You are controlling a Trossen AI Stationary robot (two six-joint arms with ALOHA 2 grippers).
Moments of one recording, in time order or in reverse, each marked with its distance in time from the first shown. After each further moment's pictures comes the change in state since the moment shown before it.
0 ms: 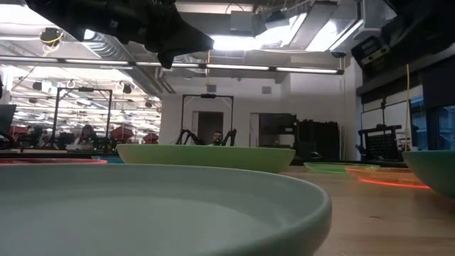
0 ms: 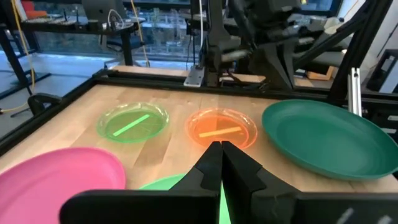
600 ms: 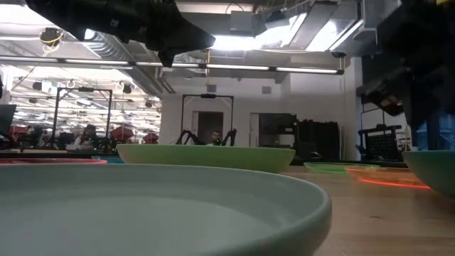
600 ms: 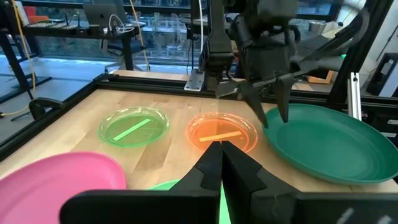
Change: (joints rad) left arm 0.001 0.000 0.000 0.013 0.000 0.003; right arm 0.028 0.174 0.007 -0.161 -0.006 0.151
